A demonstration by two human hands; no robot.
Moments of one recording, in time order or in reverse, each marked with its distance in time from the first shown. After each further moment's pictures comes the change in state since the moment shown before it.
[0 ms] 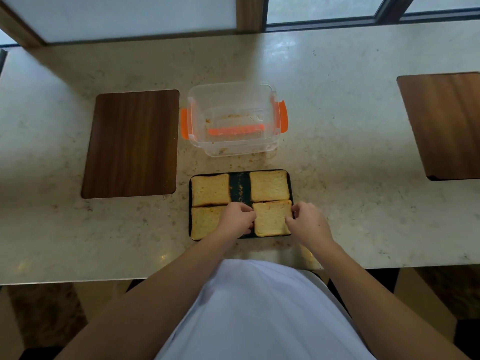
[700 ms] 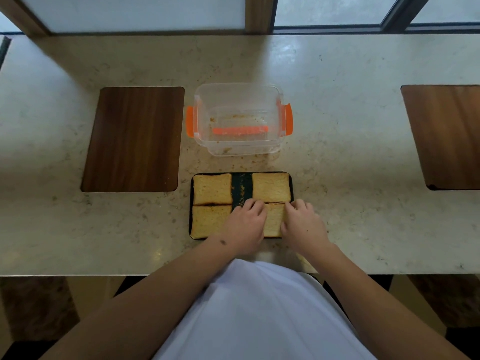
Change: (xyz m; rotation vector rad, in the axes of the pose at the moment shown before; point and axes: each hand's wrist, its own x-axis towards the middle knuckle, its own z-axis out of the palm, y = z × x) left_hand -0.018 -0.005 0.001 1.073 0.071 0.854; right_hand -0.010 -0.013 -0.001 -0.472 0.032 -0.312
